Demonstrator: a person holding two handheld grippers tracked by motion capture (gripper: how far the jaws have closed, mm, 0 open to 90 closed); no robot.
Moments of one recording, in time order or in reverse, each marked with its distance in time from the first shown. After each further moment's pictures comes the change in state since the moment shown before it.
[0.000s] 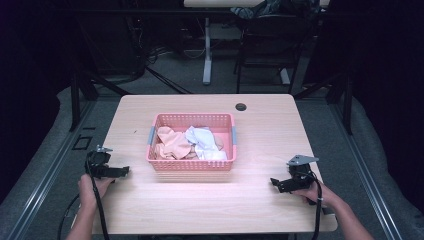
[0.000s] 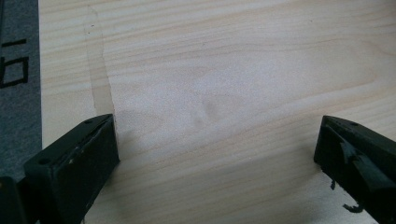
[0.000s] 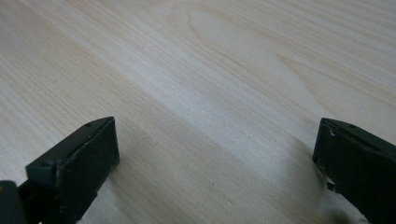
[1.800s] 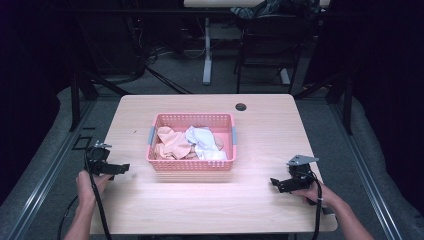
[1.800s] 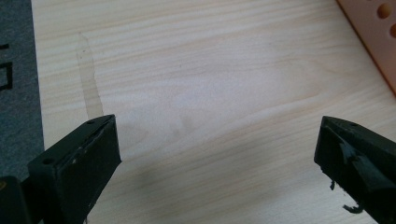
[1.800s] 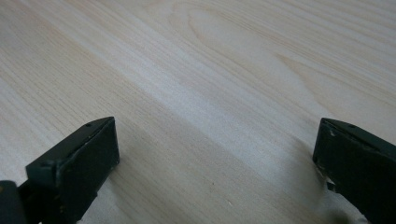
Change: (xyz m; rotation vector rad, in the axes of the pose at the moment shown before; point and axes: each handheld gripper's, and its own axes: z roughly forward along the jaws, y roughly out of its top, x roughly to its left) left arm -0.006 0.017 -0.021 0.002 -0.070 0.016; right arm 0.000 0.000 0.000 0.000 0.001 0.001
